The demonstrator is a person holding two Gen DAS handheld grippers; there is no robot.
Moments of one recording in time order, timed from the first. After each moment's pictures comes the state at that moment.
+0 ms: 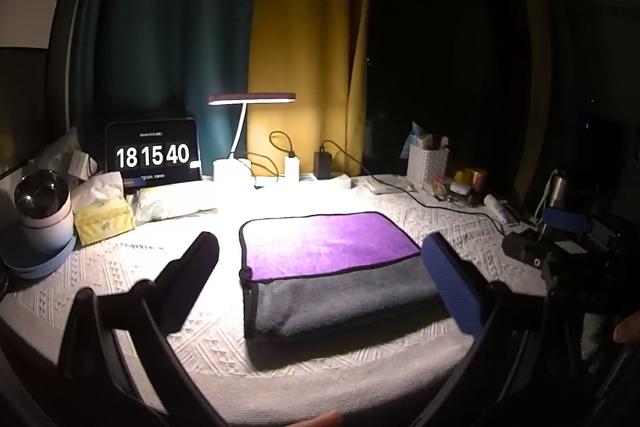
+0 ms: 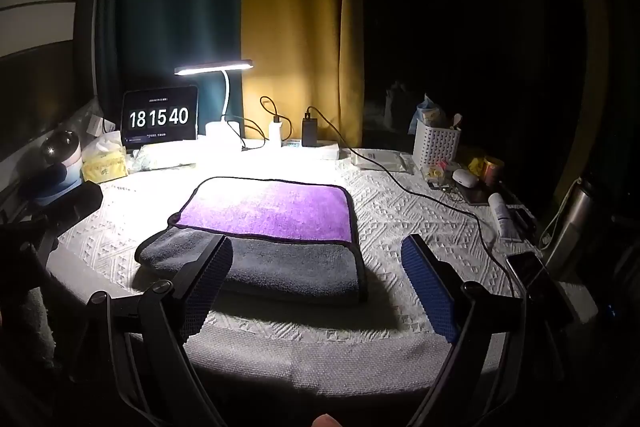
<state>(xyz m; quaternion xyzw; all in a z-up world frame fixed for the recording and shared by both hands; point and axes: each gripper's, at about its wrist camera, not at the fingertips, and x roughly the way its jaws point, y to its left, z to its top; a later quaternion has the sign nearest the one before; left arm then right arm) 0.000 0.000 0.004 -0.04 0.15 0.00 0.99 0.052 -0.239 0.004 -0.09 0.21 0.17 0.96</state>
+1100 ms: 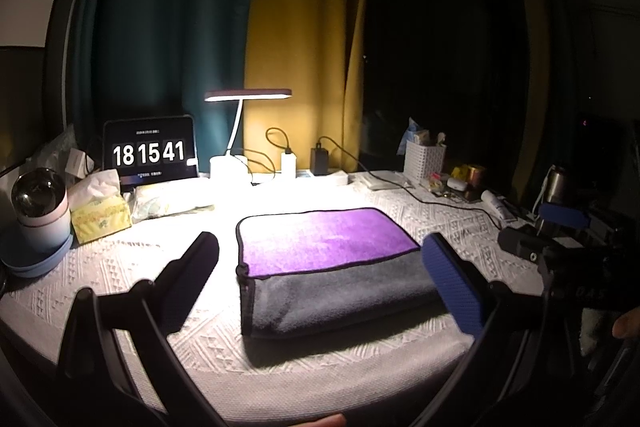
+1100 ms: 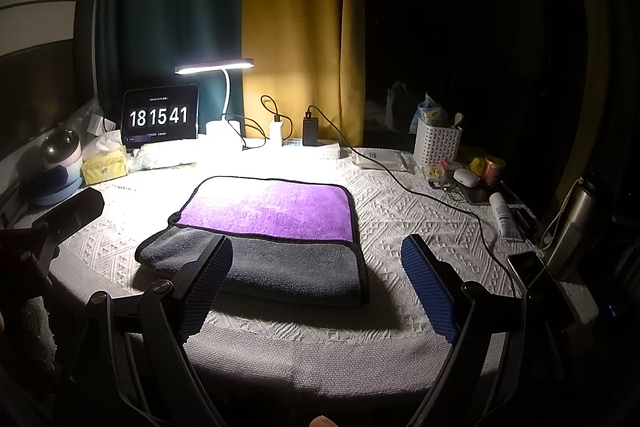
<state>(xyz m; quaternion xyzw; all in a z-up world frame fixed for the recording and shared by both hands) 0.000 -0.003 -0.001 -0.04 0.15 0.00 0.99 0.053 -0.236 0.005 -0.09 0.22 0.17 0.96</state>
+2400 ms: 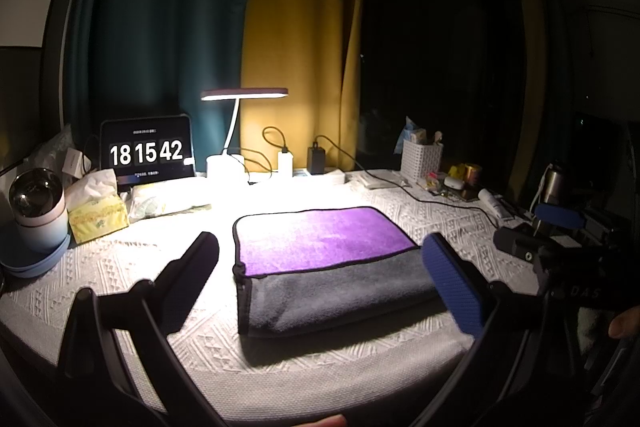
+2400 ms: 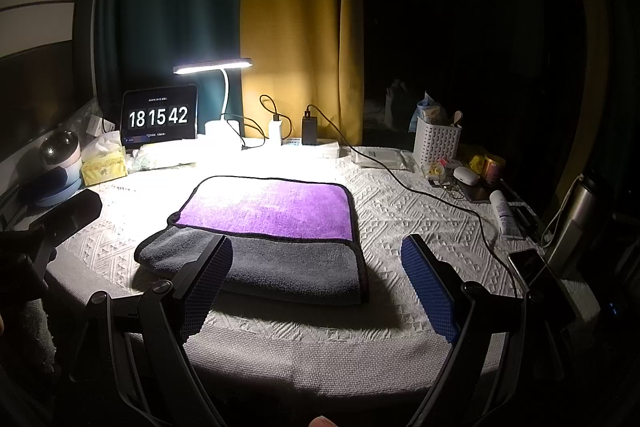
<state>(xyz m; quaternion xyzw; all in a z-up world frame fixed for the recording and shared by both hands) -0.002 -0.007 -0.001 -0.04 0.15 0.00 0.99 0.054 -0.236 0.004 -0.08 0.22 0.17 0.96</state>
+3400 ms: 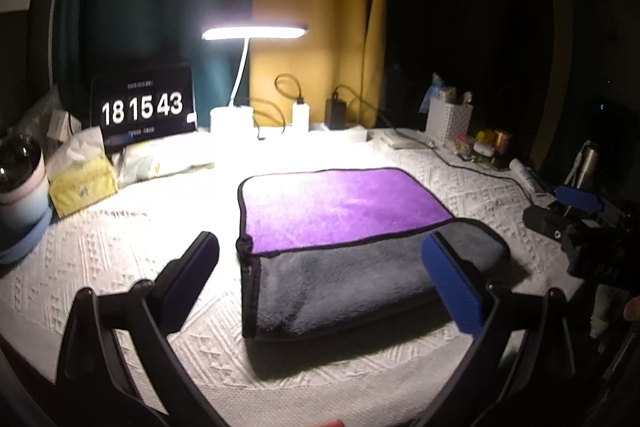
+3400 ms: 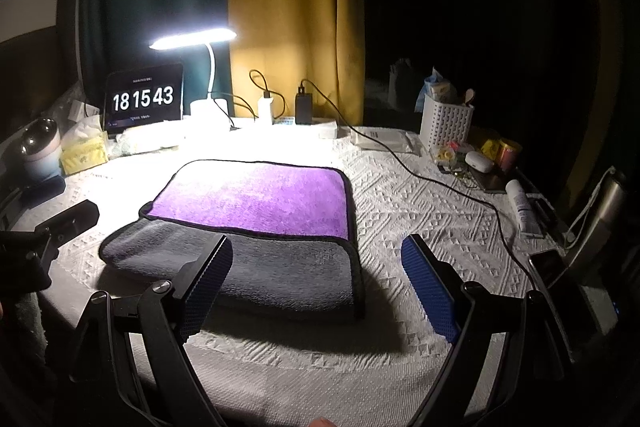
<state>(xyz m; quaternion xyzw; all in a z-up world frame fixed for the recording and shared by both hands) 0.072 0.018 -0.045 -0.06 0.24 0.01 0.97 0.121 -0.235 -0.032 -0.09 0.26 0.17 0.95</state>
